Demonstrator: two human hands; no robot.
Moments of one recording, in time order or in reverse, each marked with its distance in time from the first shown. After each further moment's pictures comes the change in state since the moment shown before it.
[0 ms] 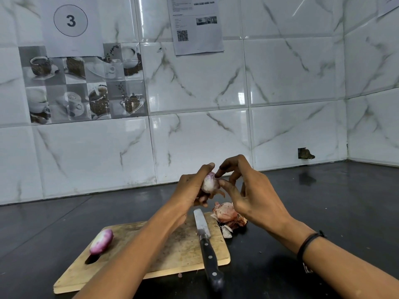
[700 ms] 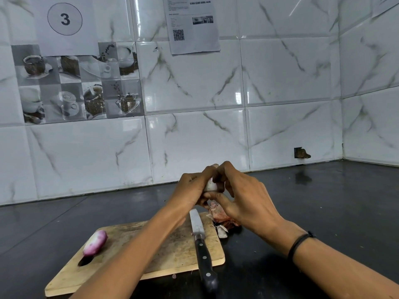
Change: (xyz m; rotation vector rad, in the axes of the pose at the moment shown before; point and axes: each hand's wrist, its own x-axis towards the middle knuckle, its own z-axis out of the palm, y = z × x) left_hand -0.005 0.001 0.009 0.100 -0.031 0.092; right_hand -0.002 -0.002 0.007 -0.210 -0.019 -0.032
